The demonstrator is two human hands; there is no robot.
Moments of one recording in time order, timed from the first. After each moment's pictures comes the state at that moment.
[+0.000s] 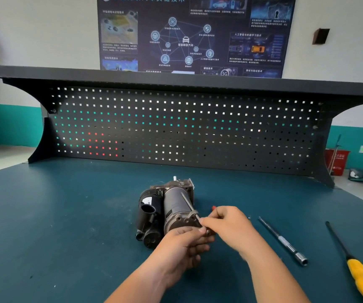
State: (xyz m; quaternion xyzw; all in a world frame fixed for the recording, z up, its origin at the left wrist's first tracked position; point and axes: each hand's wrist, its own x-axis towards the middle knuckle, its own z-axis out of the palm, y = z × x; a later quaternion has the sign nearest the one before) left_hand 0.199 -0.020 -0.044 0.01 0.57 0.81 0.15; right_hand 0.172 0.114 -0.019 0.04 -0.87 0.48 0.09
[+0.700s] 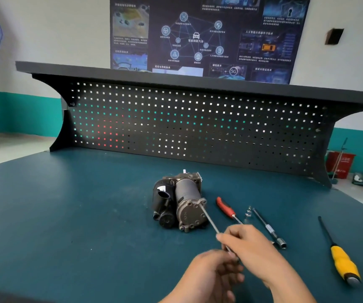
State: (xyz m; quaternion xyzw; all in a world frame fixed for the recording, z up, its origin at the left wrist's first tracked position) left_hand 0.298 0.005 -0.036 -0.02 0.48 0.84 0.25; right_hand 0.276 0.116 -0.007 0.08 -0.89 0.45 0.03
